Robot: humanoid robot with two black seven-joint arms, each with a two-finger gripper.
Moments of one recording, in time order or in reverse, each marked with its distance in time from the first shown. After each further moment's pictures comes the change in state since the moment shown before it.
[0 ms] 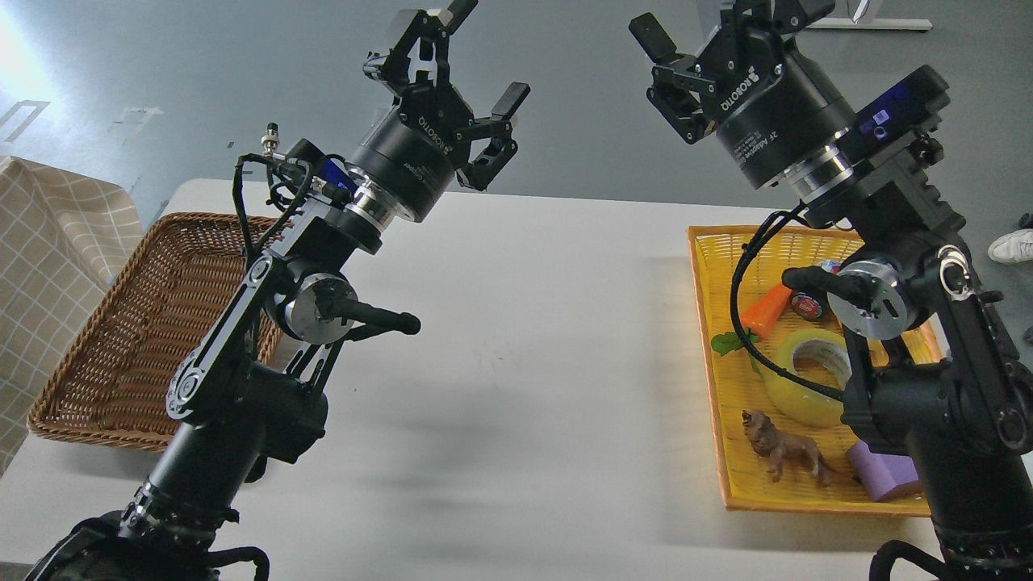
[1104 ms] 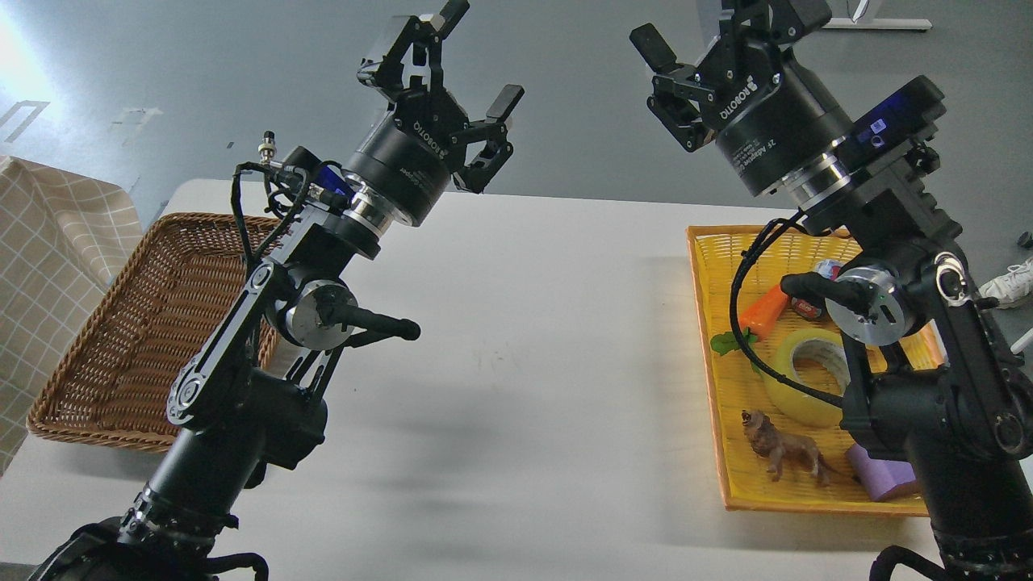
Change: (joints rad) left arm 0.015 0.000 0.005 -0.001 0.002 0.003 -0.031; right arm -0.011 0.000 -0.003 0.000 -0.001 0.000 0.000
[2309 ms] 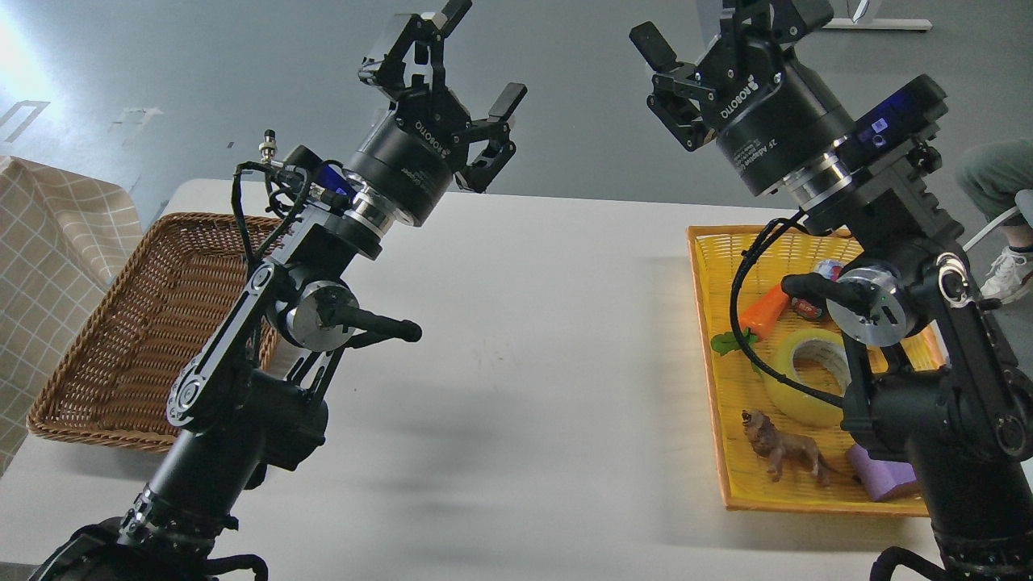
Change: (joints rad) left arm 0.002 0.000 0.005 -0.011 0.000 0.000 -0.002; right arm -0.002 0.000 0.000 0.010 0.000 0.000 -0.001
